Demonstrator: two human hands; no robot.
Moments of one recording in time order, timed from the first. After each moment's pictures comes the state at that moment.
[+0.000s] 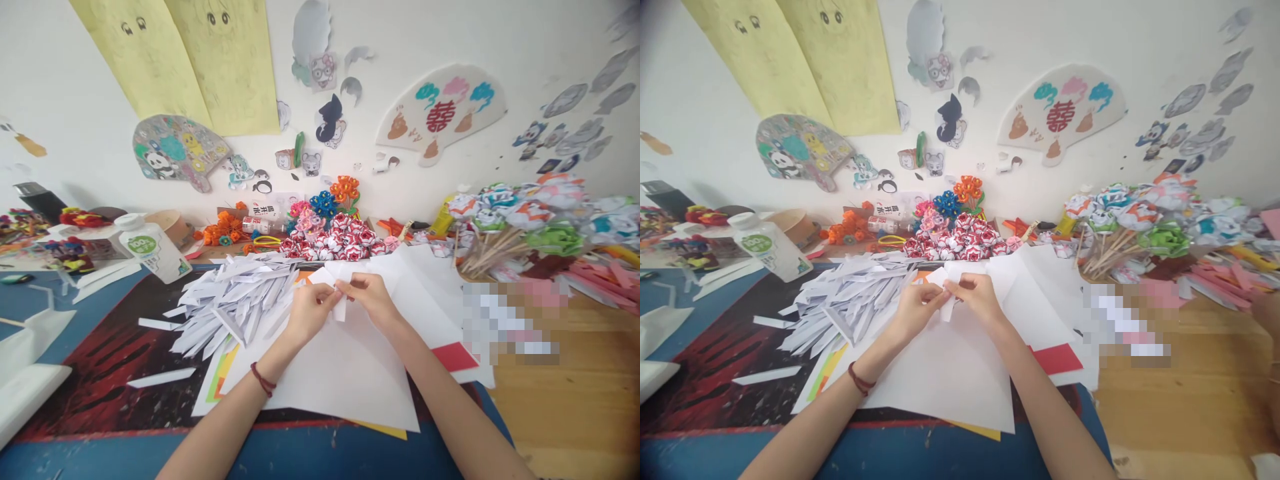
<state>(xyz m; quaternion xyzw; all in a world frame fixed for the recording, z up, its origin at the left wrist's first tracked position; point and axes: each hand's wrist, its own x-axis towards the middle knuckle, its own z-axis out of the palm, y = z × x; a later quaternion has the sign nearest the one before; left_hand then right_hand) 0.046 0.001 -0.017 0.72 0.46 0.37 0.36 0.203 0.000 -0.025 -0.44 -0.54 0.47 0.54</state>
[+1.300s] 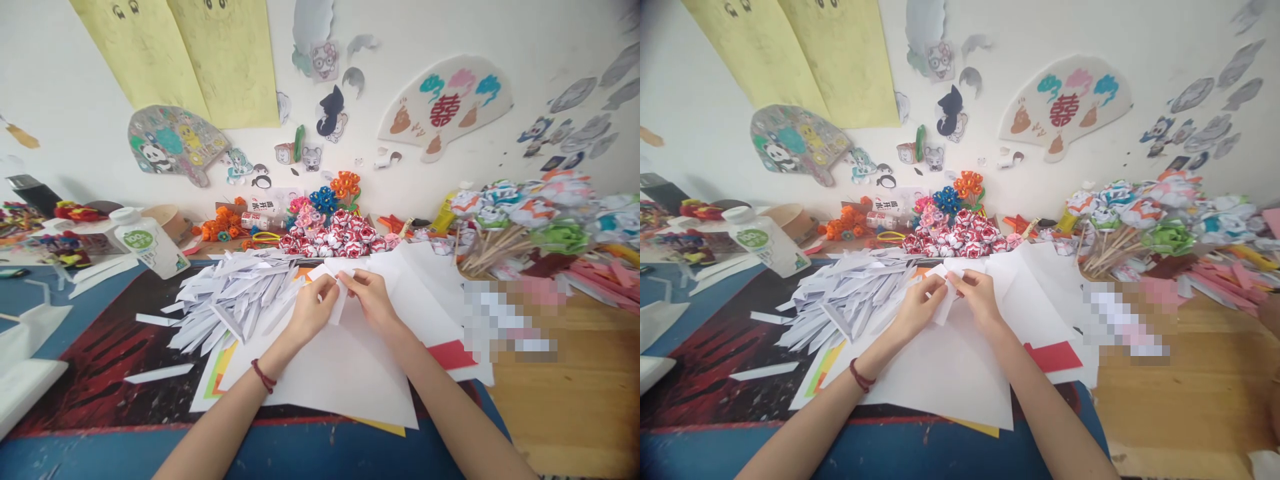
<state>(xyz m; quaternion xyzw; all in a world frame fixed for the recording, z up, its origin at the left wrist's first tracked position) 0.051 -0.002 -0.018 0.74 0.45 0.38 0.32 0.193 -0.001 -0.028 -0.44 -0.46 0.47 0.61</state>
